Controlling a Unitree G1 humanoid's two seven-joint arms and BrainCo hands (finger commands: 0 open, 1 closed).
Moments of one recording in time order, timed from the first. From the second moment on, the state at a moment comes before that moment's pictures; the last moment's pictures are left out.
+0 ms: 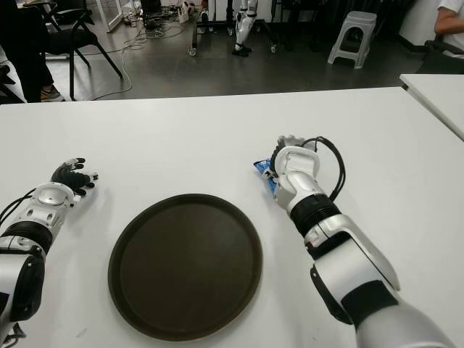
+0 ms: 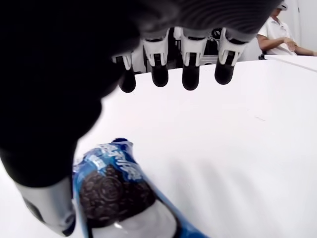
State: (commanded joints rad) left arm -0.76 0.33 0.03 1.32 0.19 0.00 0.06; right arm -0.87 -0.19 0.51 0.87 -0.76 0.56 0.20
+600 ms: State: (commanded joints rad) left arm -0.76 0.33 0.01 1.32 0.20 0.00 0.06; right arm -0.89 -0.19 0.52 0.92 -0.76 0.52 0.19
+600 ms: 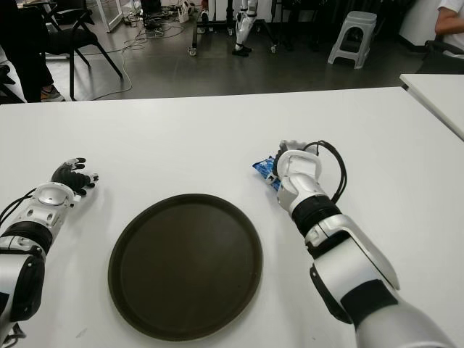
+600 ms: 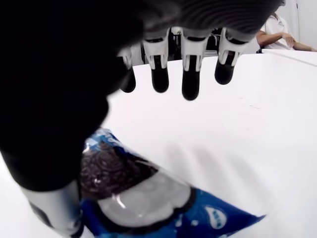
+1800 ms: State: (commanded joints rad) left arm -0.76 0.34 0.02 1.33 0.20 0.00 0.06; right arm -0.90 -0.18 0.53 0.93 -0.72 0.47 0.22
